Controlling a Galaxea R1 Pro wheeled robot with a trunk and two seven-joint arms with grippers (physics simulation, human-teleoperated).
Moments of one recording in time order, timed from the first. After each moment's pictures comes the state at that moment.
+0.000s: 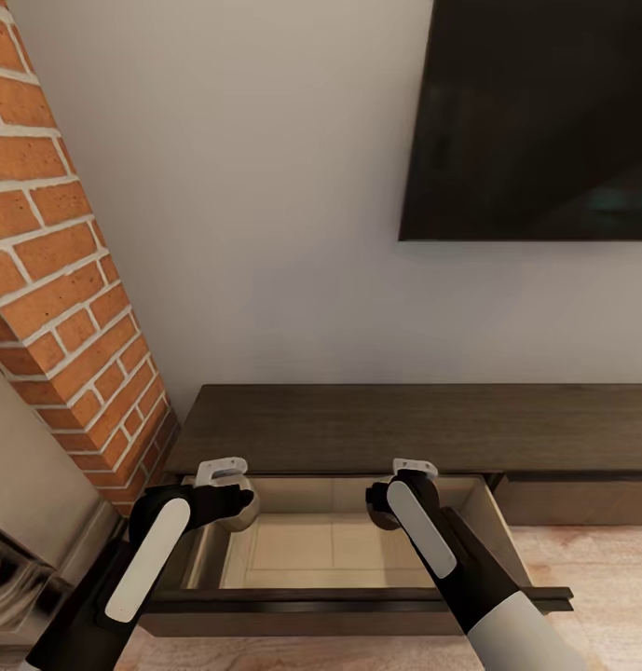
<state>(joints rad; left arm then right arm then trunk) -0.41 0.10 -0.25 -1.51 0.78 0.98 0.58 -0.58 0.03 0.42 -1.18 -0.85 0.83 -0.90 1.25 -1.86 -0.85</state>
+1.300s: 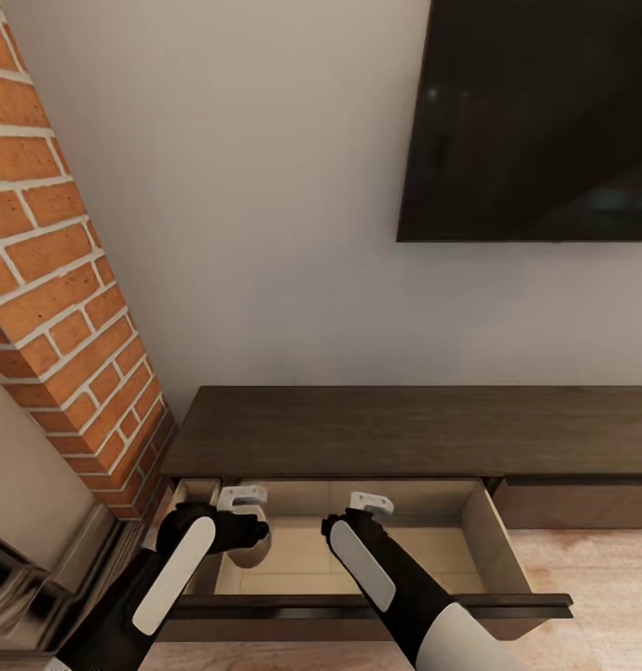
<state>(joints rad) -0.41 0.09 -0.37 -1.37 0.79 0.98 0.57 -0.59 0.17 0.61 -0.90 -0.90 0.51 -0.89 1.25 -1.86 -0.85</state>
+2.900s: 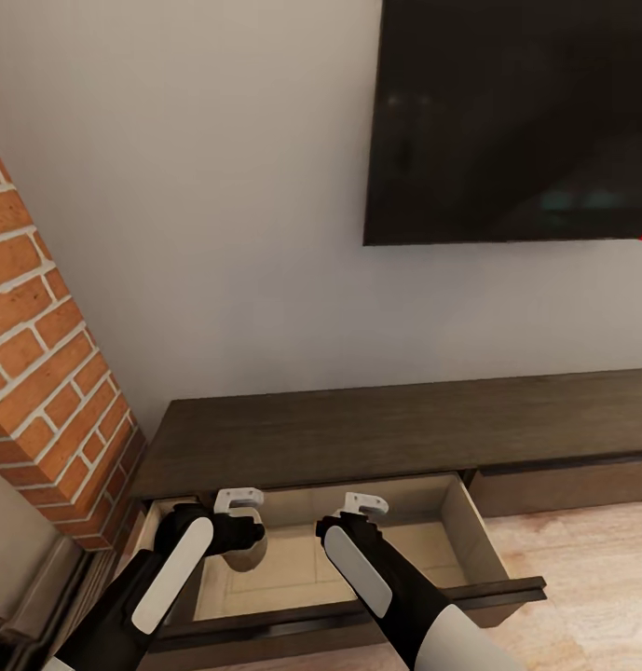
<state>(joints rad) -0.41 0.09 -0.36 -1.35 0.78 0.98 0.57 -0.59 0.17 0.66 -0.90 -0.92 0.49 -0.89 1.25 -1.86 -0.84</state>
